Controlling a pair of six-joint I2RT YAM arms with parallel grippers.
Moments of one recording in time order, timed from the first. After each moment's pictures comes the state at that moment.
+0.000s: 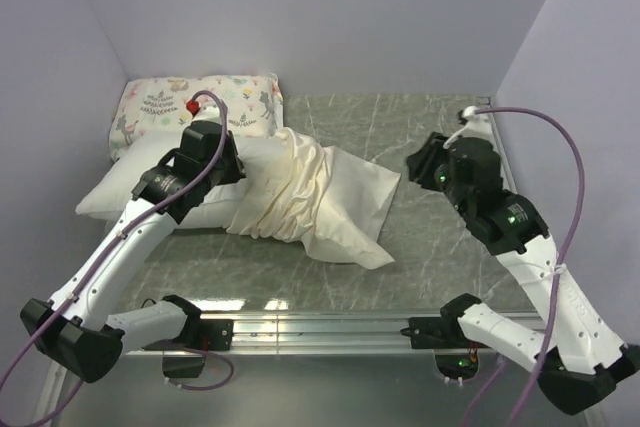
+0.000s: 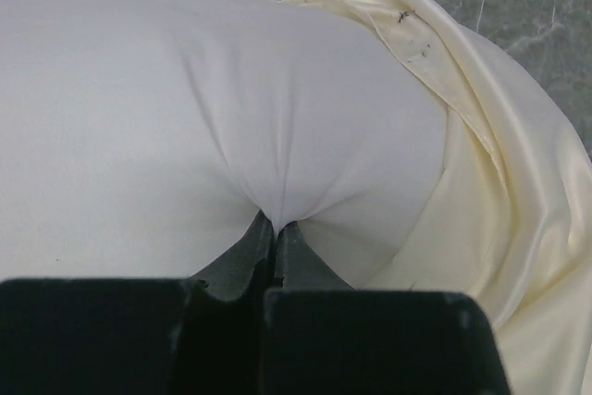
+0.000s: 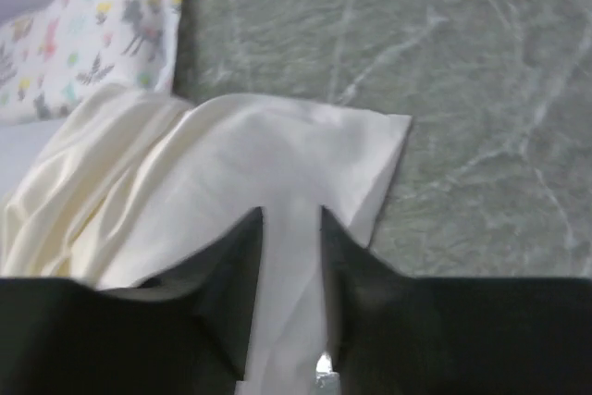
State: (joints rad) left arm -0.47 1.11 1.21 -0.68 -0.26 -0.50; right arm 0.42 0.91 1.17 -0.68 0.27 0.53
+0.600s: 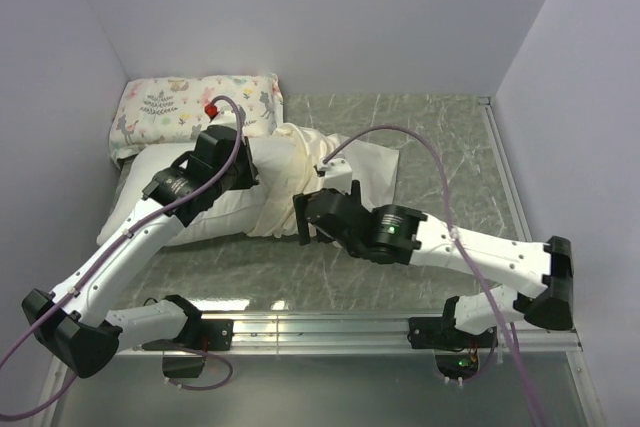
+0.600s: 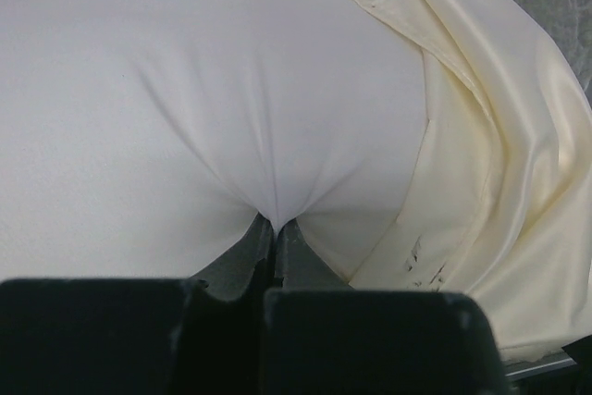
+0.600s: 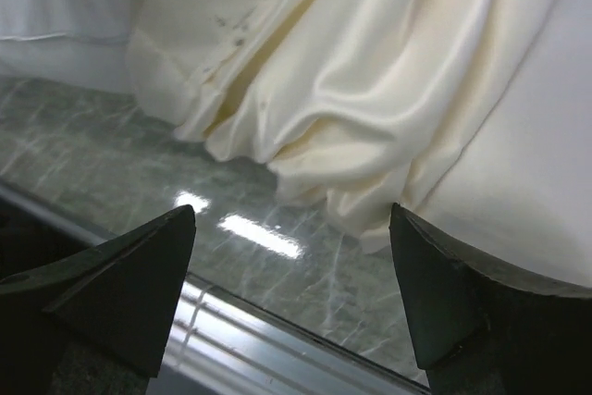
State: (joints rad) left arm -0.57 1.14 1.21 -0.68 -0.25 -0.52; right arm 1.23 1.30 1.26 -0.68 0.57 0.68
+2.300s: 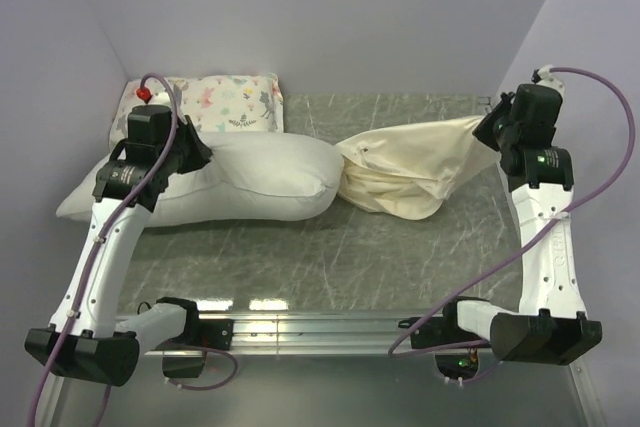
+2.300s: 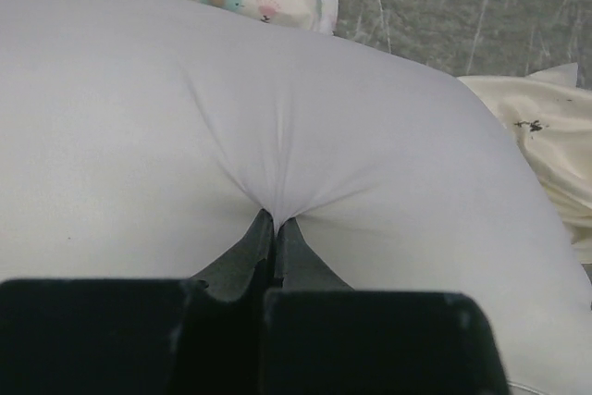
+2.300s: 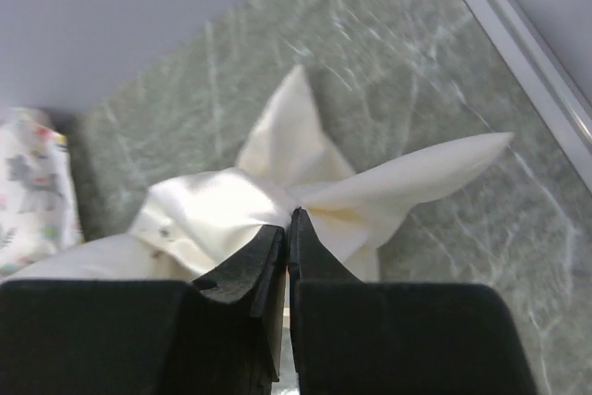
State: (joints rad) left arm -0.16 1.10 1.33 -0.78 -0.02 -0.44; right arm -0.10 1.18 1.42 -0.72 0.10 0.47
